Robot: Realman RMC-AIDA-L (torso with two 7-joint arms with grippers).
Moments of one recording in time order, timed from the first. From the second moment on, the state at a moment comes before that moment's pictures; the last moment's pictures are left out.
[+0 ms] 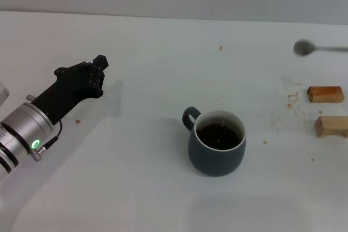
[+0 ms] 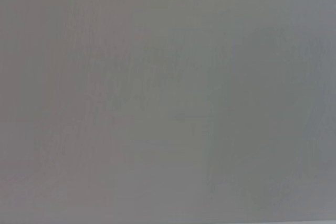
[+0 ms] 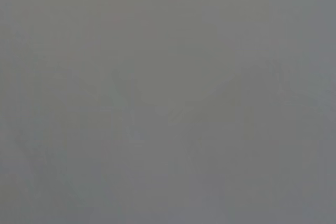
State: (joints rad) left arm -0.48 -2.01 -0.94 -0.17 2.88 1.15 -0.65; right arm 0.27 2.06 -0.38 -0.47 -1.51 -1.63 1.39
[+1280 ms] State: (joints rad) left arm -0.40 -2.02 -0.94 -0.17 2.89 1.33 -0.63; right arm 0.76 1.86 -0.59 -0.89 -2.01 -1.90 2.06
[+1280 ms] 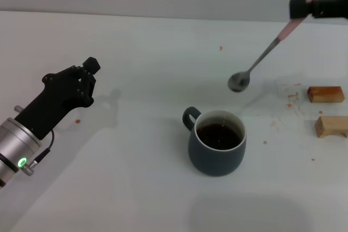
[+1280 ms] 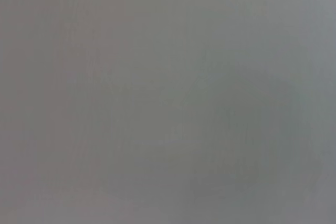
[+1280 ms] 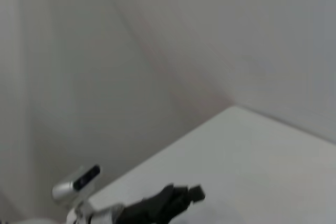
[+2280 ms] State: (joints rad) left arm -0.40 -2.02 -0.96 -0.17 2.89 1.35 -0.63; right arm 0.82 1.92 -0.80 -0.84 -2.13 -1.75 2.07
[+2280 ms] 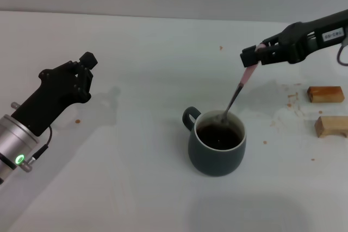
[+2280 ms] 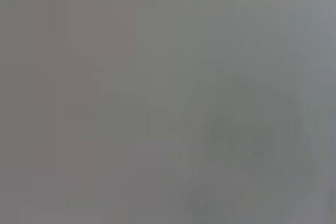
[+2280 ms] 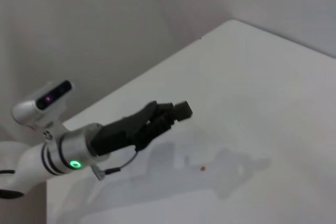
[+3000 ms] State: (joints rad) left arm -0.39 -2.02 -0.99 -0.17 2.88 1.35 -0.62; right arm 0.84 1.99 -0.92 -0.82 -2.21 -1.65 2.07
